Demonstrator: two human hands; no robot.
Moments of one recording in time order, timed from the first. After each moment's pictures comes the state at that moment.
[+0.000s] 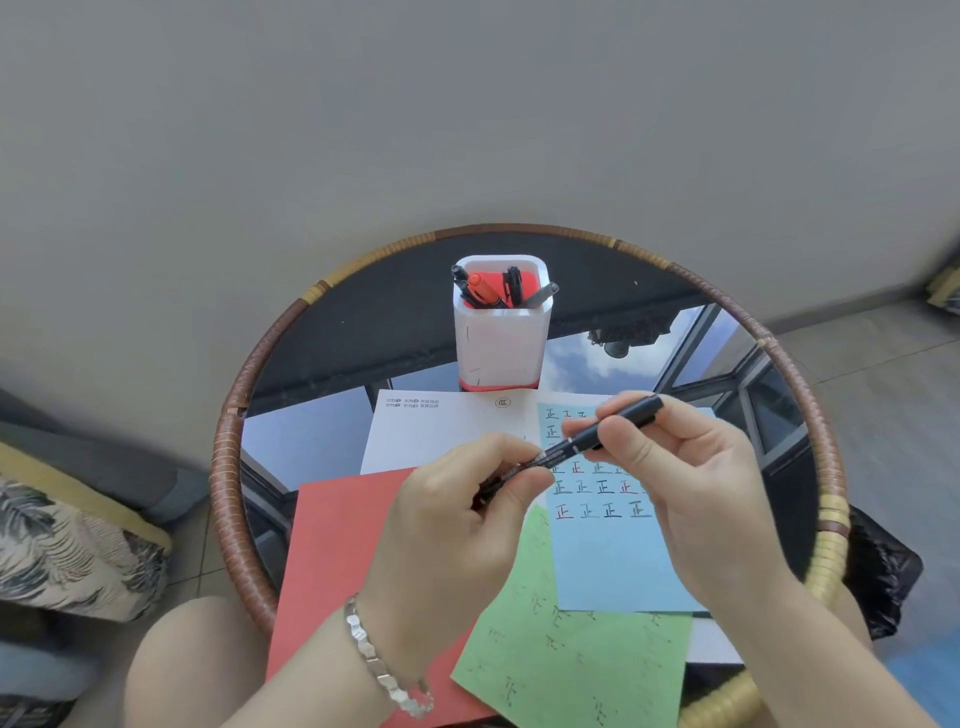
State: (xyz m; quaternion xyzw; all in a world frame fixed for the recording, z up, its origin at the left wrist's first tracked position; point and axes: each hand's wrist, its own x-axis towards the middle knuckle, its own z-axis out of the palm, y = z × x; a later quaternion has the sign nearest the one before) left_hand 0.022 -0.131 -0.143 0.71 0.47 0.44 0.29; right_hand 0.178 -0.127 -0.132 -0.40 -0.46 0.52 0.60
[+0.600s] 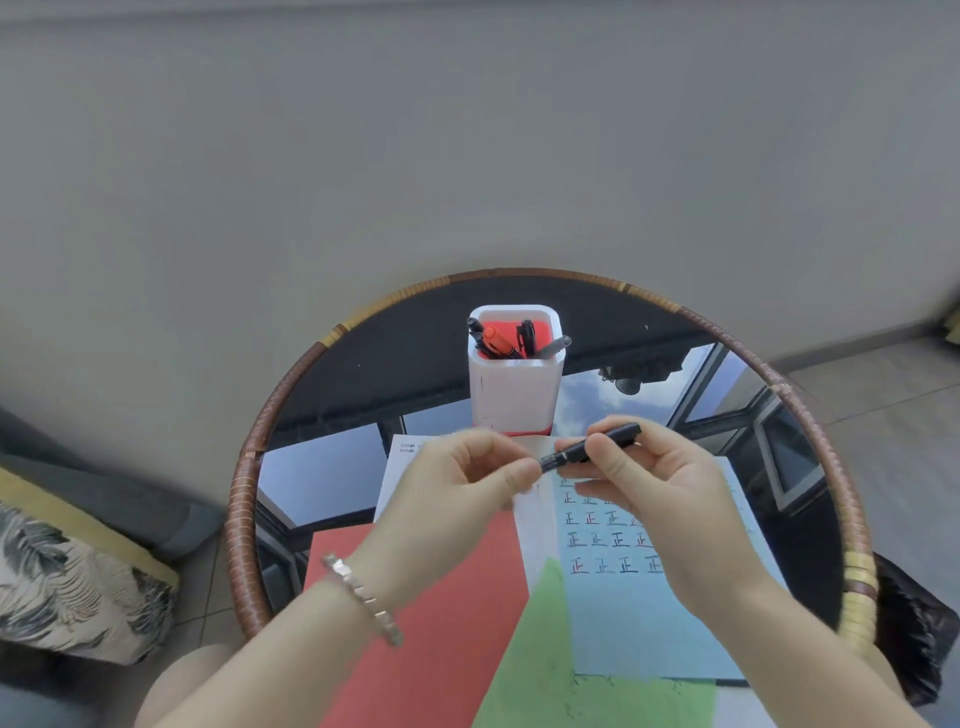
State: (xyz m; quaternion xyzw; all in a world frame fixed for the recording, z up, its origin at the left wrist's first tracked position) left_hand 0.012 -0.082 -0.131 0.62 0.52 0.37 0.46; right_hand 0.174 -0.099 -0.134 -0.45 -0.45 0.51 0.57
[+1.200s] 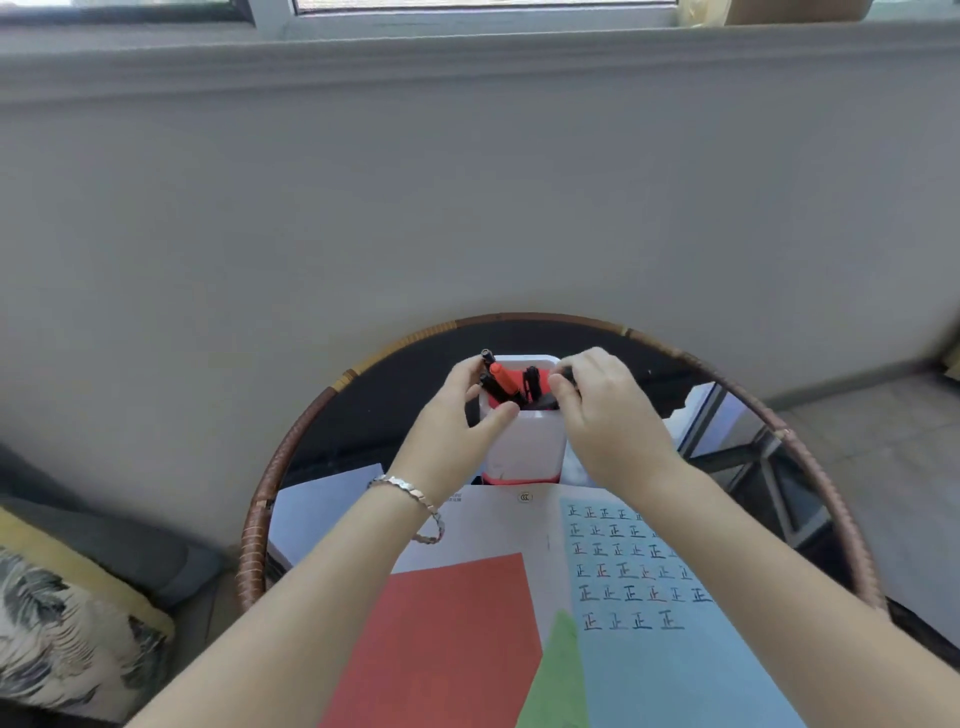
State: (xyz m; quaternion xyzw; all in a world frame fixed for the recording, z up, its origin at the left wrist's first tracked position) left_hand 0.005 0.004 -0.132 0.68 0.53 0.38 0.34; right_hand 0.159 0.001 -0.122 -0.58 -0.73 0.08 0.35
